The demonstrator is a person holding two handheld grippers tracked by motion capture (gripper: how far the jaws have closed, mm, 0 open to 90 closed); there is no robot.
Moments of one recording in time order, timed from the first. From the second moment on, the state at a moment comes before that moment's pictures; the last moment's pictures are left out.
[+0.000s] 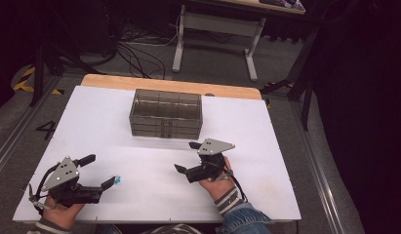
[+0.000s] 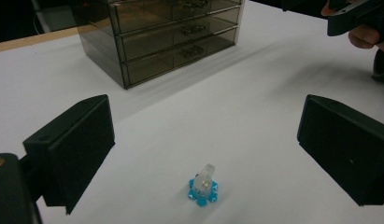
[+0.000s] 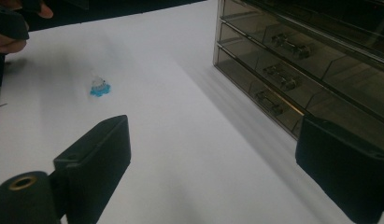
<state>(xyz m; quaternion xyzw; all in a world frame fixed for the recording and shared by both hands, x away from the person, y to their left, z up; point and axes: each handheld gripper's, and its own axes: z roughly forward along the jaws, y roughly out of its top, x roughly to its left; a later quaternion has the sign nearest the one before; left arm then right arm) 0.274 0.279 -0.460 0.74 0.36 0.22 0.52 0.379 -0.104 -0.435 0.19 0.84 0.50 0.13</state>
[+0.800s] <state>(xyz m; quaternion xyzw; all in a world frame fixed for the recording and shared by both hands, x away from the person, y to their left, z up) 0.269 0.284 -0.460 0.74 0.36 0.23 0.52 0.378 -0.074 -0.427 0.11 0.87 0.43 0.22</state>
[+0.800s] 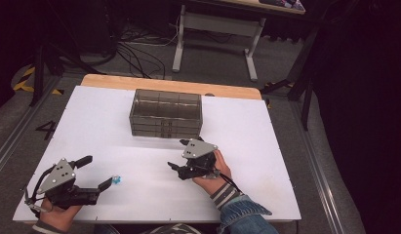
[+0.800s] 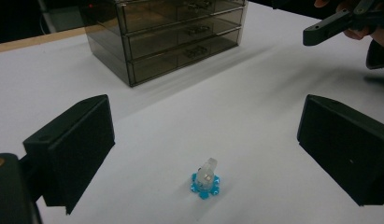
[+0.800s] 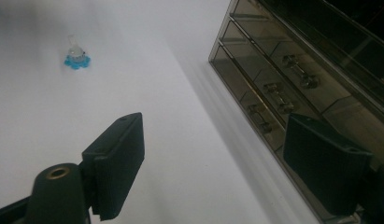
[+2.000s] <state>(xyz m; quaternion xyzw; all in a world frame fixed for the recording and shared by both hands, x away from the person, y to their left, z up) 0.272 0.282 -0.461 0.74 0.36 0.23 0.52 0.393 -0.043 -0.418 0.04 0.89 0.40 0.21</state>
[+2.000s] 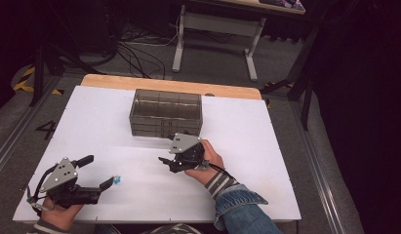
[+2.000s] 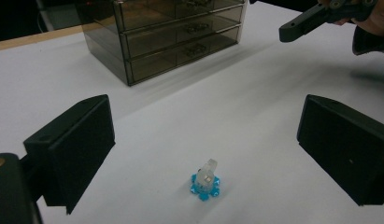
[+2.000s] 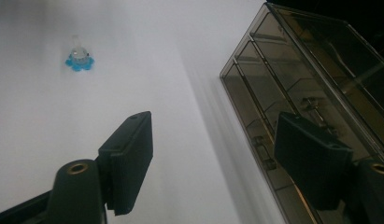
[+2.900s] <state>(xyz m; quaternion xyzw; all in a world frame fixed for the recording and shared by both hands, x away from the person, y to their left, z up) 0.271 0.283 -0.460 0.74 0.36 0.23 0.52 0.383 -0.025 -0.437 0.03 0.87 0.34 0.35</state>
